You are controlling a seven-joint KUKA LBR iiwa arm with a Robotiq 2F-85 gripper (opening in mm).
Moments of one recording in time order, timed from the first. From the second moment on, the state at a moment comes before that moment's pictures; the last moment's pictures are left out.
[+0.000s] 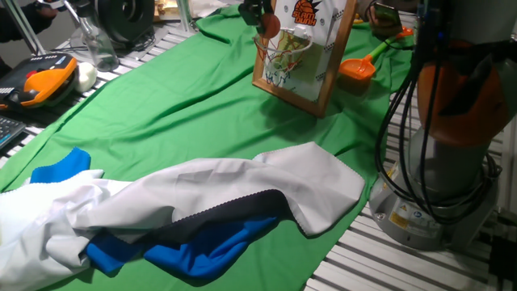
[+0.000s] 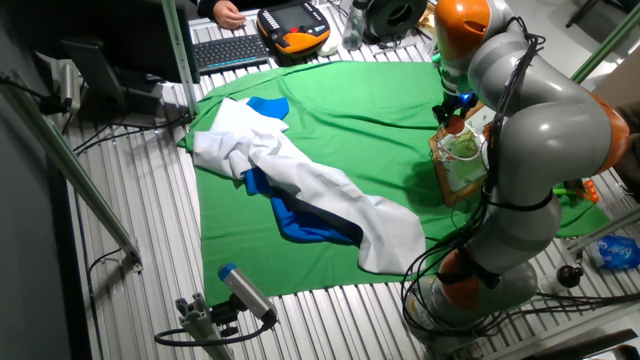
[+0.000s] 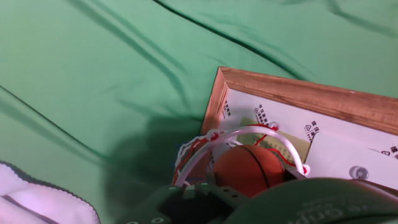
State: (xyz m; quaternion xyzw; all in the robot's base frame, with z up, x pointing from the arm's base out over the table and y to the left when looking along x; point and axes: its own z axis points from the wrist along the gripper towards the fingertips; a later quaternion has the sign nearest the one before) arm 0.464 -0.186 0.266 0.03 -0.99 0.13 0.09
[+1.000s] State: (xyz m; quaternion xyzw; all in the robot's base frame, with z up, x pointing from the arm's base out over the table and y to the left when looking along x) arm 0.465 -0.183 0.264 -0.01 -0.99 0.13 0.07
